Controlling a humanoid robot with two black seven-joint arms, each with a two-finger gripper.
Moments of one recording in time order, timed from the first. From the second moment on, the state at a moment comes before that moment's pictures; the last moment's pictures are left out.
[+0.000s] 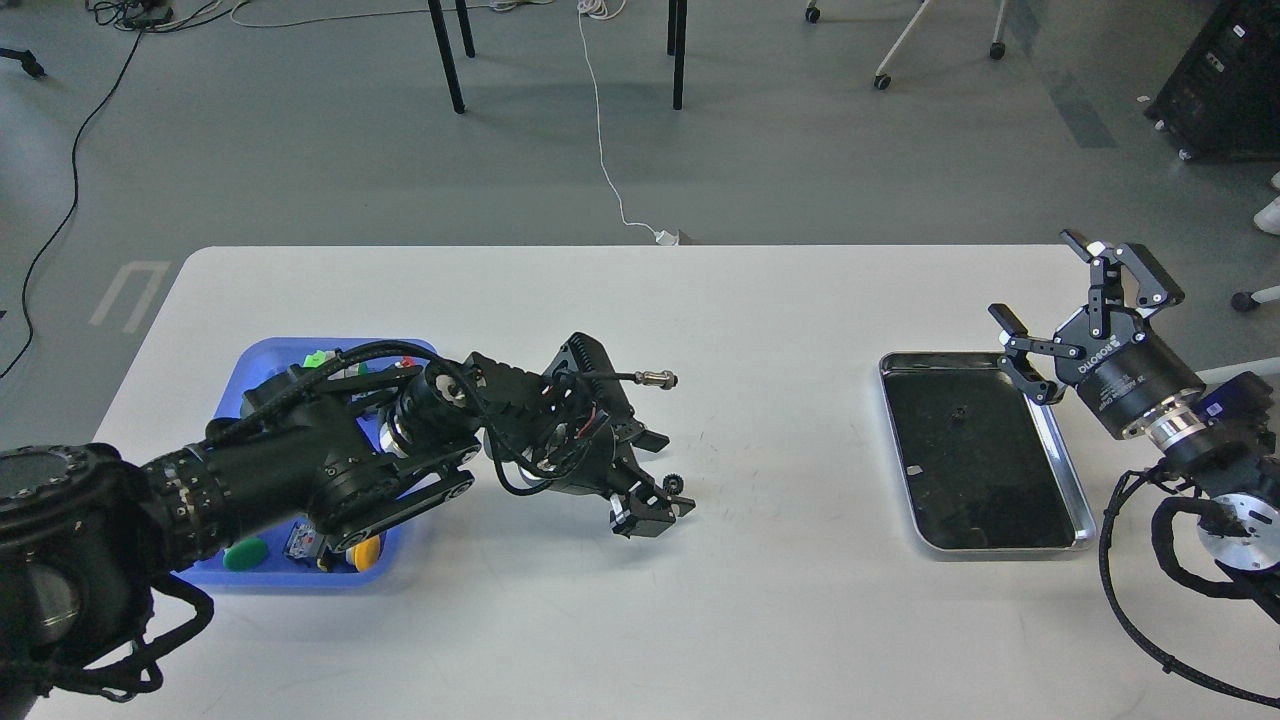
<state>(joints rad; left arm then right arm) -0.93 0.13 -0.17 -0.92 2.18 -0.29 -0.49 0.45 -0.65 0.65 0.94 -0.12 0.49 0.49</state>
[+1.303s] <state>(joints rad) -0.92 0.09 -0.17 -0.84 2.18 -0.26 -0.49 0.42 -0.65 0.65 0.95 -0.13 0.49 0.49</state>
